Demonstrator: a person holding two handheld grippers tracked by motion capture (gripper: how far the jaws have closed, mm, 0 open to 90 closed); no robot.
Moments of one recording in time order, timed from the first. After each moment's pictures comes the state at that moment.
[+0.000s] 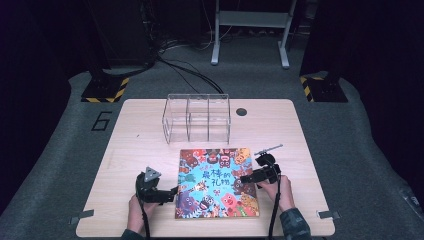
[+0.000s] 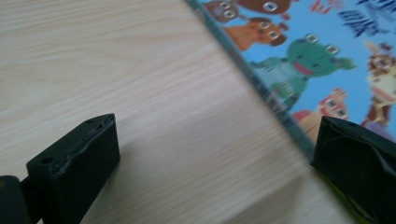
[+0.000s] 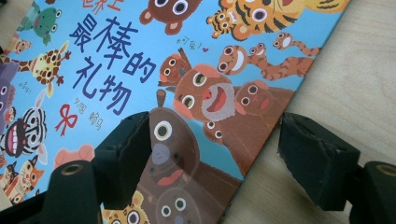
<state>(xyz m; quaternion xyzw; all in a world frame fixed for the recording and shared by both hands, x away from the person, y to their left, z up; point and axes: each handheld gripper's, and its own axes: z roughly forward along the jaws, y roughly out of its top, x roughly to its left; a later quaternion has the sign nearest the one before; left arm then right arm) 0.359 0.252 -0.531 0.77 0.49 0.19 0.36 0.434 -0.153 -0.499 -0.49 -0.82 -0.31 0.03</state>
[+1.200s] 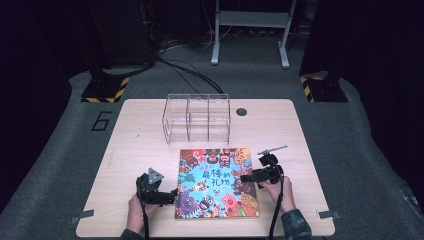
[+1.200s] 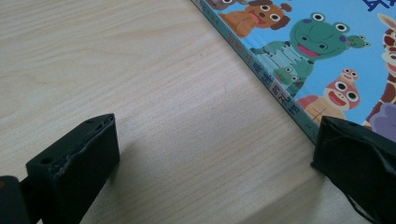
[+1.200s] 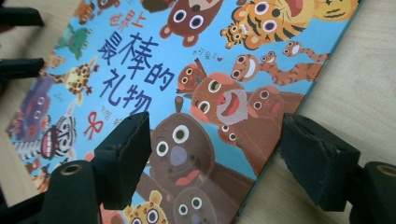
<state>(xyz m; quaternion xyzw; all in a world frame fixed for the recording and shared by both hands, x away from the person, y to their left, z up) 0.359 0.246 -0.531 0.80 0.46 0.20 0.33 0.430 -0.158 -0.497 -0.48 -0.80 -0.34 0.05</state>
